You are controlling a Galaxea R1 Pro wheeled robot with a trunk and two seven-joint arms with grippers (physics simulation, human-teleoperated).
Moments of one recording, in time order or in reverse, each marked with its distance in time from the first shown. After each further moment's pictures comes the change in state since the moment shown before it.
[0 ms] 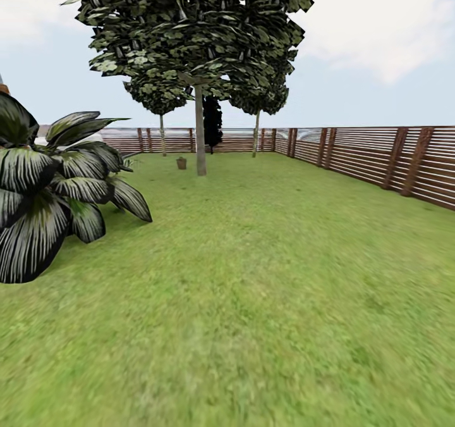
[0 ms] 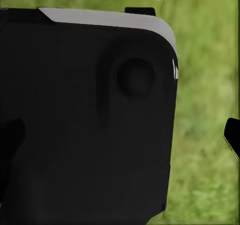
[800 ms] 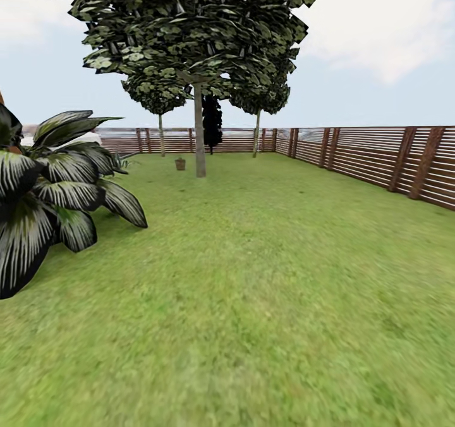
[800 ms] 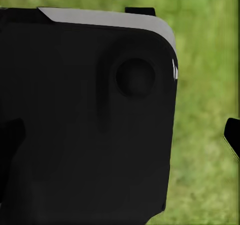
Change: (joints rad) left arm 0.000 0.000 -0.001 0.000 0.000 0.000 0.000; right arm 0.000 0.000 0.001 0.000 0.001 0.000 0.000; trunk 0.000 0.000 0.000
